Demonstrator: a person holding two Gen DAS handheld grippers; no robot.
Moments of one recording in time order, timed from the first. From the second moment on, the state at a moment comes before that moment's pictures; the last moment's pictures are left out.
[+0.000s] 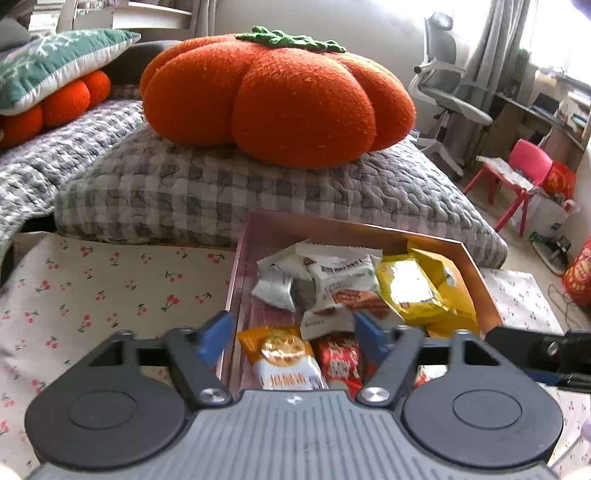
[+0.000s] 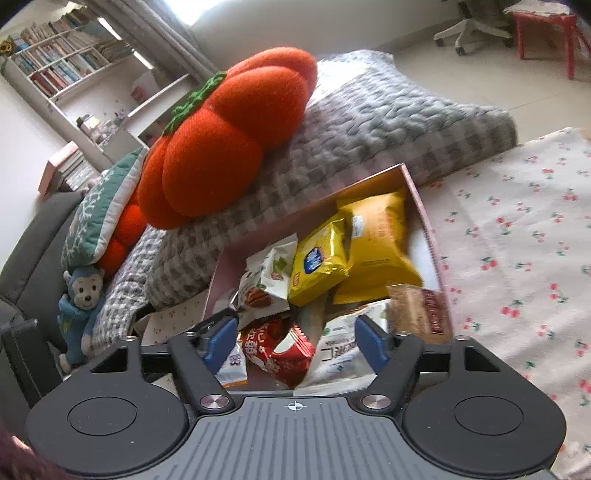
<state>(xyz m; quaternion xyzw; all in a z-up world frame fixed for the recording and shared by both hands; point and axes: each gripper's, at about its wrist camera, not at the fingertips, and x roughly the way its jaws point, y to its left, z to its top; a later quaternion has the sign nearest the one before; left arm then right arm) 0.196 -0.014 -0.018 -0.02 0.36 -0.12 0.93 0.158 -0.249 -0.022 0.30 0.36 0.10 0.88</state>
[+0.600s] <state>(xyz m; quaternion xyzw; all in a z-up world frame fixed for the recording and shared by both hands) 0.120 -0.005 0.001 -0.02 0.40 -0.10 0.91 0.089 -0.264 0.007 0.23 0.37 0.03 0.90</state>
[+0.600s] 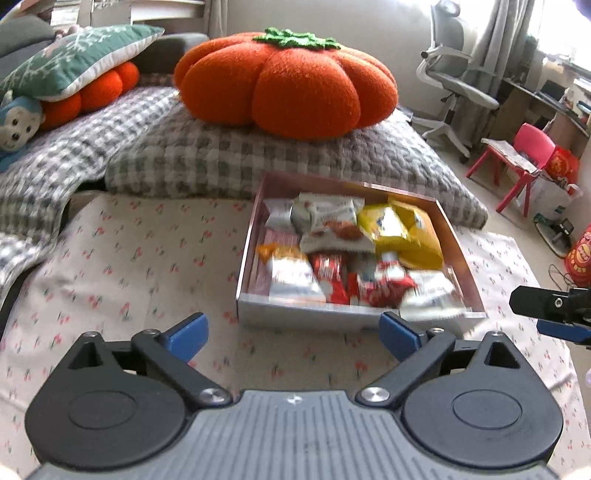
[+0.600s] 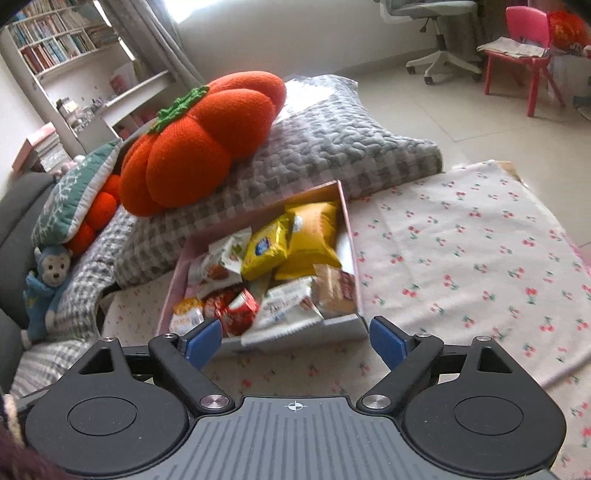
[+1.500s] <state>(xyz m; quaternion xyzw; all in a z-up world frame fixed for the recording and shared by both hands) 0.040 0.007 0.005 -0.01 0.44 -0.04 0.90 0.018 -0.211 0.007 0.07 0.40 0.02 0.91</state>
